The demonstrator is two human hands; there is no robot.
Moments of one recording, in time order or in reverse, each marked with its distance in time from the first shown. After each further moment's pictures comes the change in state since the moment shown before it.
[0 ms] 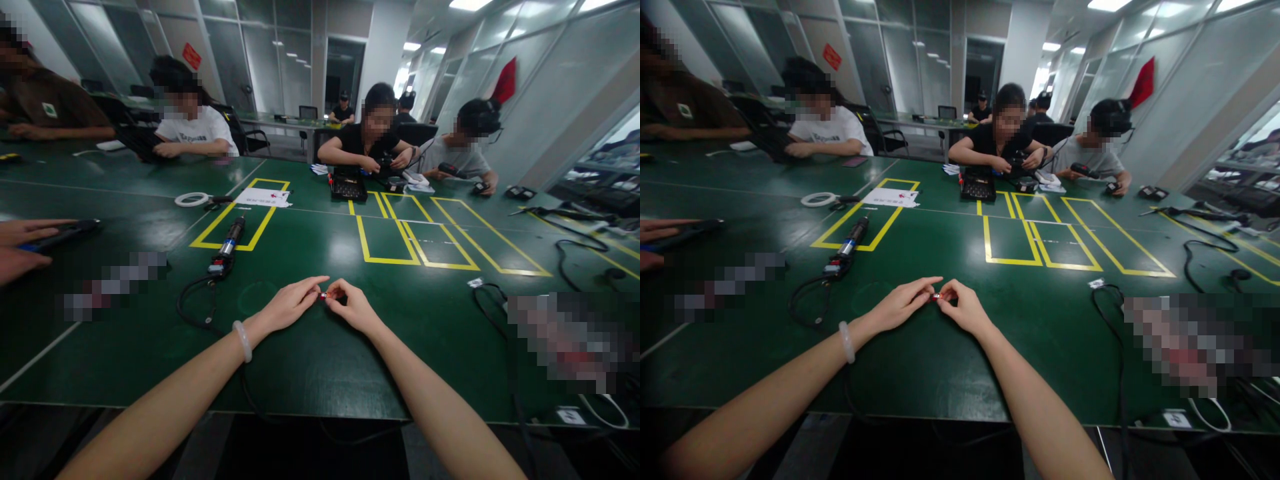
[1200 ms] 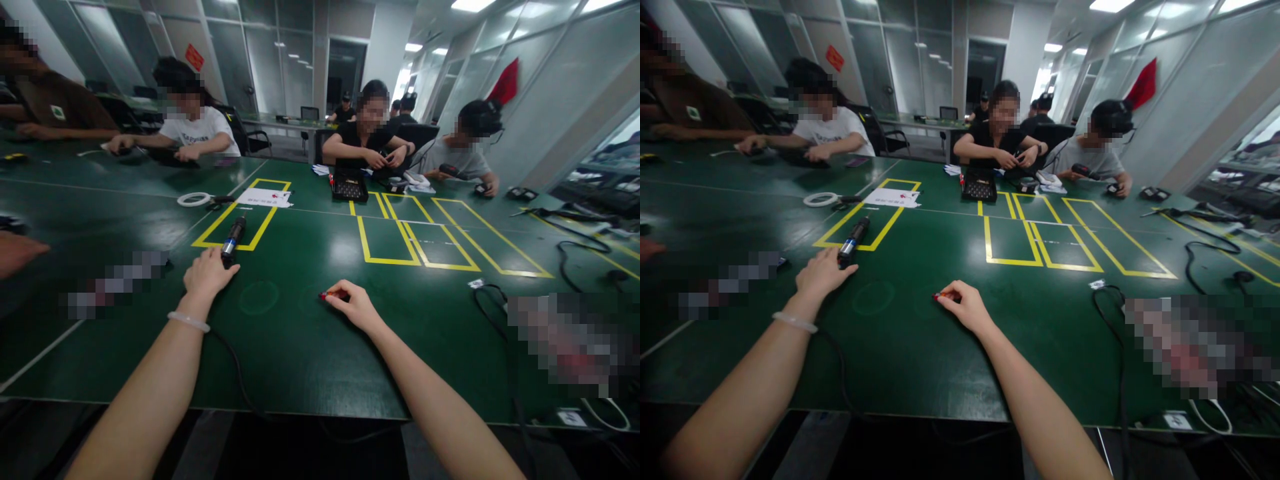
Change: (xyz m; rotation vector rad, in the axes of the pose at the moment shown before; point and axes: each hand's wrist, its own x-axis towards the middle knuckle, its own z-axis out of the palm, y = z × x) left_hand -0.034 -0.099 -0.111 0.710 0.354 -0.857; right_hand 0.000 0.002 -0.005 -0.026 0.044 0.040
